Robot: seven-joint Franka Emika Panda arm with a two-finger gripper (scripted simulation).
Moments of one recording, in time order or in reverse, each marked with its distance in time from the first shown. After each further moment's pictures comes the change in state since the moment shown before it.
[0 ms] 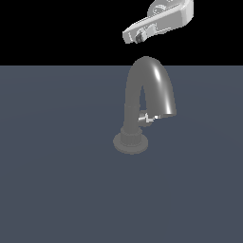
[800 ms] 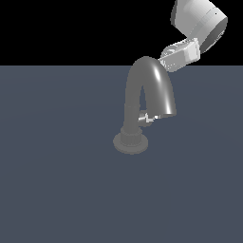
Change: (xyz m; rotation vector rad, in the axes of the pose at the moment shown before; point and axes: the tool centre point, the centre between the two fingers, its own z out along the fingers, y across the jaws) arm 0.092 0.001 0.006 0.106 -0.310 0.237
